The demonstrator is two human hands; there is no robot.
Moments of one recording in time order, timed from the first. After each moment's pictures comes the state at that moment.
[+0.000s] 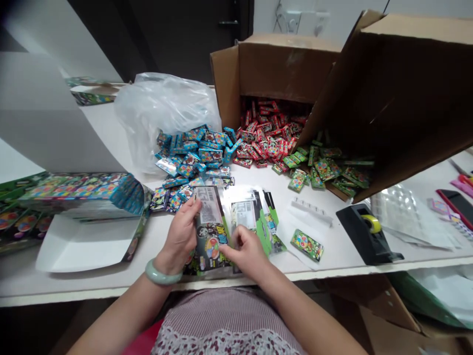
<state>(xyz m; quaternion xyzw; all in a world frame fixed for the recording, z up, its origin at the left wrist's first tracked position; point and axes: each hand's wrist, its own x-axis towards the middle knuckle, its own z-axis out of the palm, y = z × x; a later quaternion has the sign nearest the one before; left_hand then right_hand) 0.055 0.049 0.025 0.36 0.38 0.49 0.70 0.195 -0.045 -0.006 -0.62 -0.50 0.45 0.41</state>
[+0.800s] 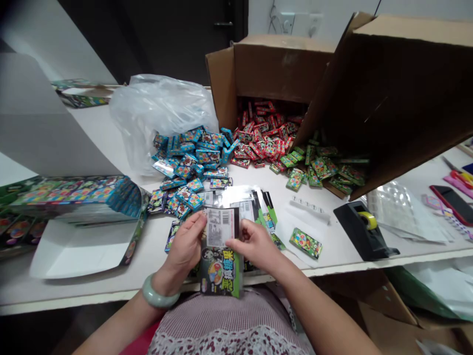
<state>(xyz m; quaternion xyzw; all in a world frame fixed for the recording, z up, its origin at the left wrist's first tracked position) 0.056 0.021 0.016 0.33 0.39 0.46 0.73 0.222 -0.036 0.007 -0.53 -0.47 0.56 0.43</state>
